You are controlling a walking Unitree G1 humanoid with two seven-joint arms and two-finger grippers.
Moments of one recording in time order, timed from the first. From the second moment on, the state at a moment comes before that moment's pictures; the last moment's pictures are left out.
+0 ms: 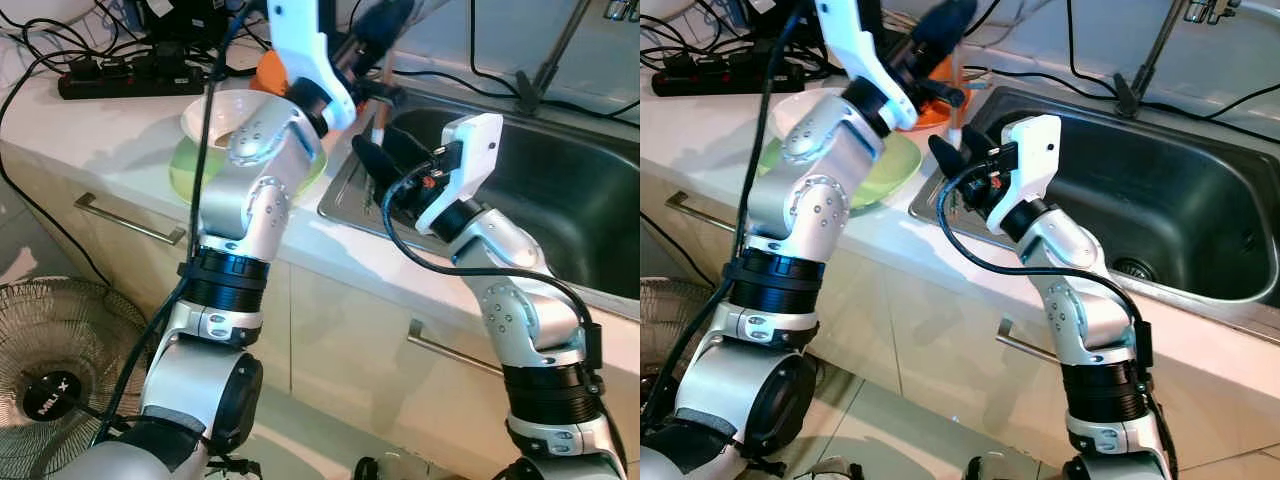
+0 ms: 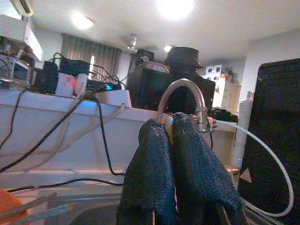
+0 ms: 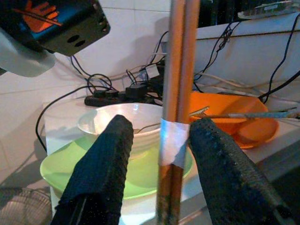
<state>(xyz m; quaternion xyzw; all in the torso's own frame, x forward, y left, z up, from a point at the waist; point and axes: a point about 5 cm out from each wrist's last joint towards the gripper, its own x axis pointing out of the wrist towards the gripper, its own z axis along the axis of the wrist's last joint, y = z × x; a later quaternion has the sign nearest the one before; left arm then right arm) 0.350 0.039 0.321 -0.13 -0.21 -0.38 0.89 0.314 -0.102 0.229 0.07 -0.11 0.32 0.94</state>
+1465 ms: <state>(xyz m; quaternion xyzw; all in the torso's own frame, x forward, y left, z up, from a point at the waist) 0.347 0.034 0.319 -0.13 -0.19 -0.40 0.89 0.331 -0.108 0.218 0.08 -0.09 0.25 0.96</state>
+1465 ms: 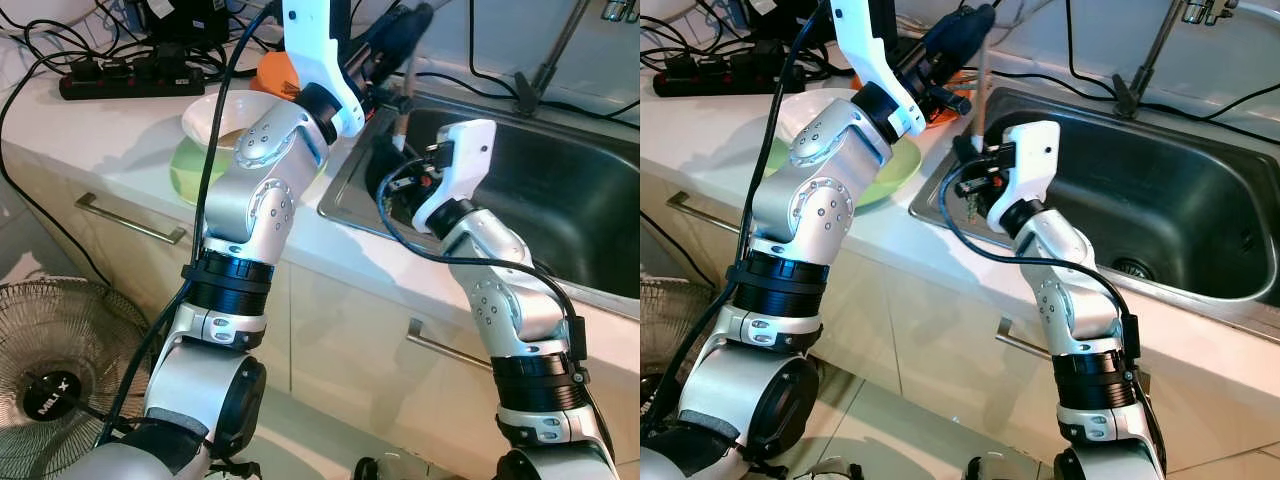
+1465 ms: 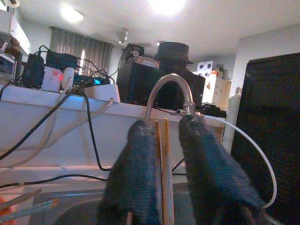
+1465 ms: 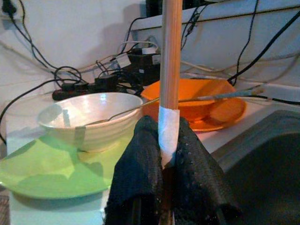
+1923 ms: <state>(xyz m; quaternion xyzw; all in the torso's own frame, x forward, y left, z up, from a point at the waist) 0.342 0.043 0.311 -0.14 -0.19 -0.40 0.89 0.363 -0.128 0.229 0.06 -0.09 0.19 0.98</state>
